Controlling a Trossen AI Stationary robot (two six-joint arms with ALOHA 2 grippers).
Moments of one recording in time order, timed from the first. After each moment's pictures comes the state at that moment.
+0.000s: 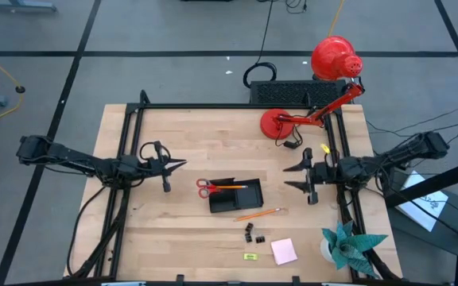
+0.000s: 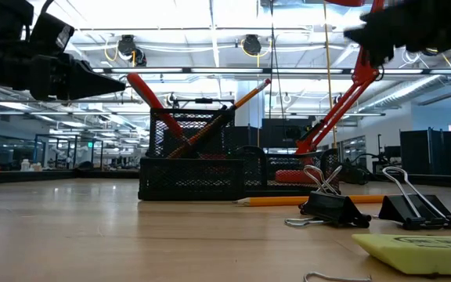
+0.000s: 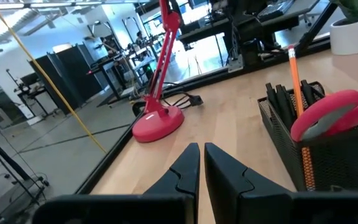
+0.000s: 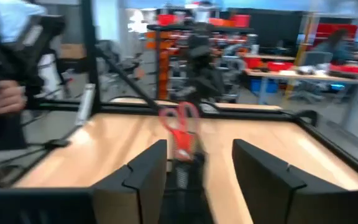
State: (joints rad) left arm -0.11 0.73 0.01 0.68 -0.35 0.34; right arm 0.30 0.59 0.18 0.42 0.26 -0.03
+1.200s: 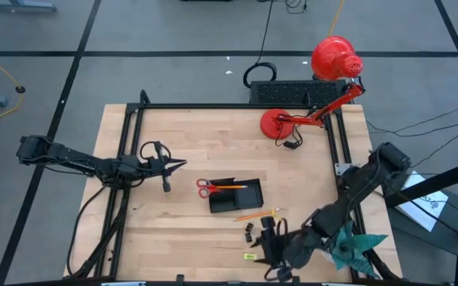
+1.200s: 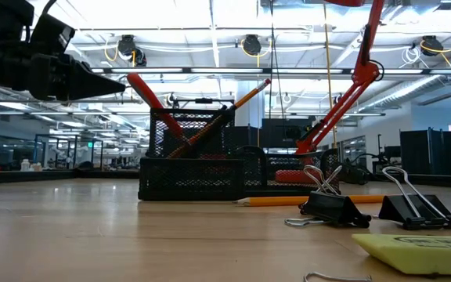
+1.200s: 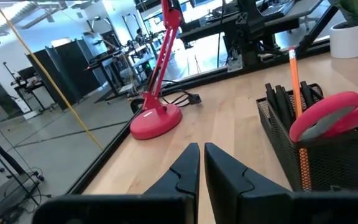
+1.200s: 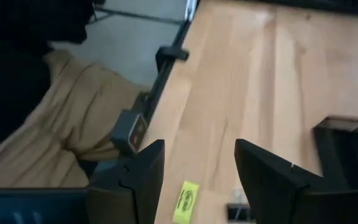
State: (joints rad) left arm -0.11 0.73 0.01 0.67 -0.35 0.31; right arm 0.73 1.67 1.21 -0.22 0.34 0.31
